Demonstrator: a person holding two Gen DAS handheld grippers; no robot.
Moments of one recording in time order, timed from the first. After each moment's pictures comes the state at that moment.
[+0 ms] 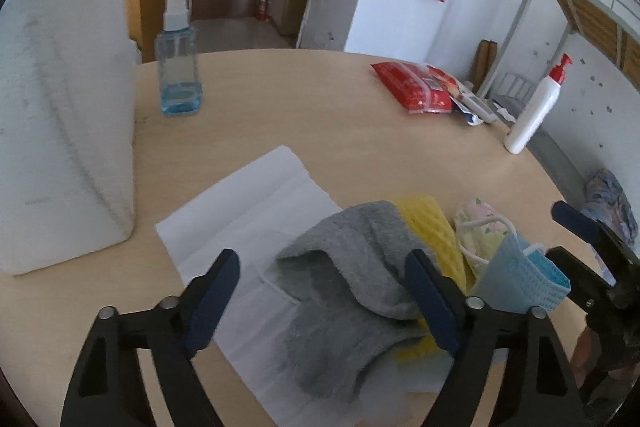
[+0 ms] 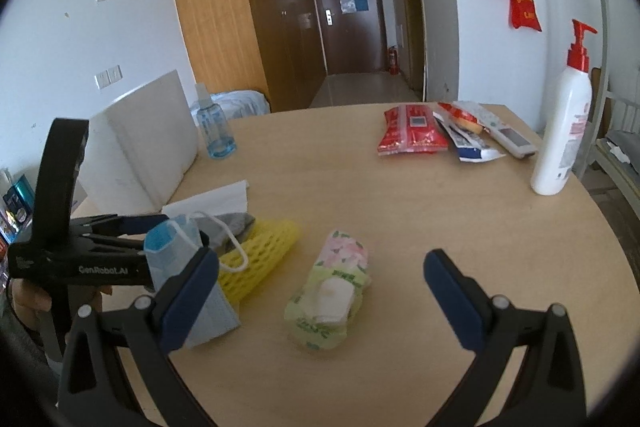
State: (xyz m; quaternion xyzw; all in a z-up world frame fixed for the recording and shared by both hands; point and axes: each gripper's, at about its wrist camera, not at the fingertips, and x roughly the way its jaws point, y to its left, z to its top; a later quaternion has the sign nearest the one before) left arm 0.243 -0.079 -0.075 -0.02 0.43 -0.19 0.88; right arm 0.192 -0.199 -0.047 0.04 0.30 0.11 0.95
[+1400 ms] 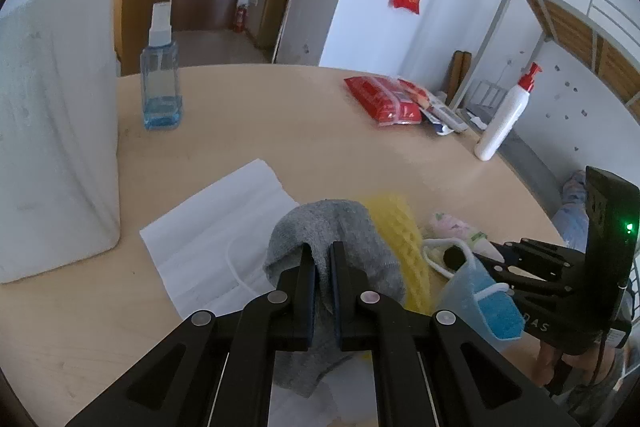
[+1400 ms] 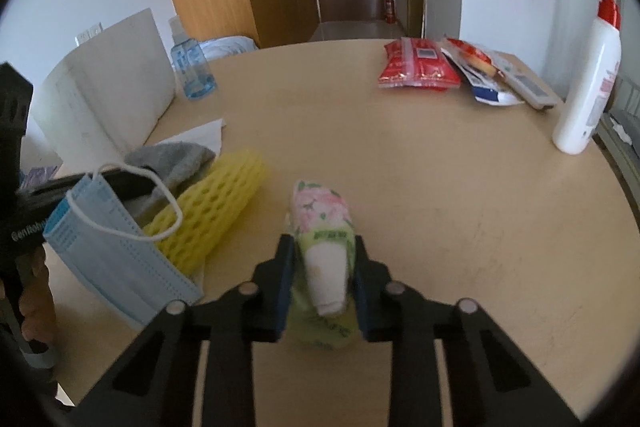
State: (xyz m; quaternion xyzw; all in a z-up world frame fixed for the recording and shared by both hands) left arm 0.237 -0.073 -0.068 -0.04 0.40 -0.24 0.88; right arm 0.218 -0.191 -0.079 0.02 0.40 0.10 0.91
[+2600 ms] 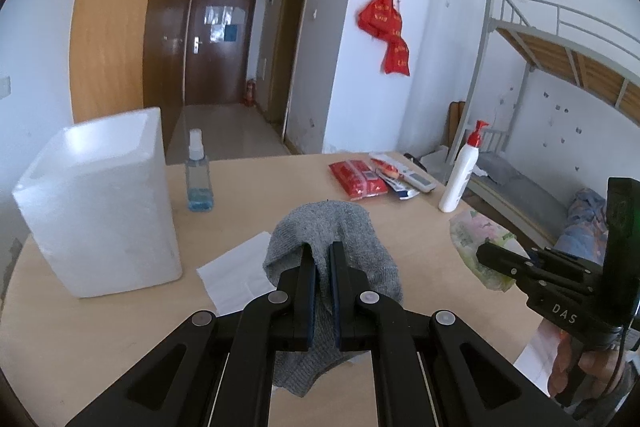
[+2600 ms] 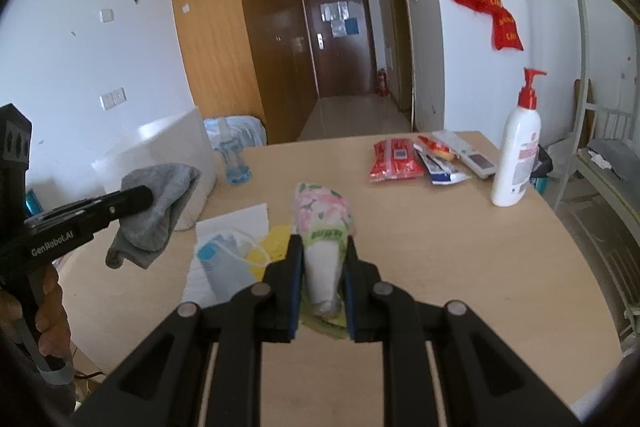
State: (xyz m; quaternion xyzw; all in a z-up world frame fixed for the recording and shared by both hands) left arm 0.139 -0.062 0.022 -0.02 0.27 -0.21 0.94; right arm 0.126 -0.202 0.007 0.05 0.26 0.09 0.96
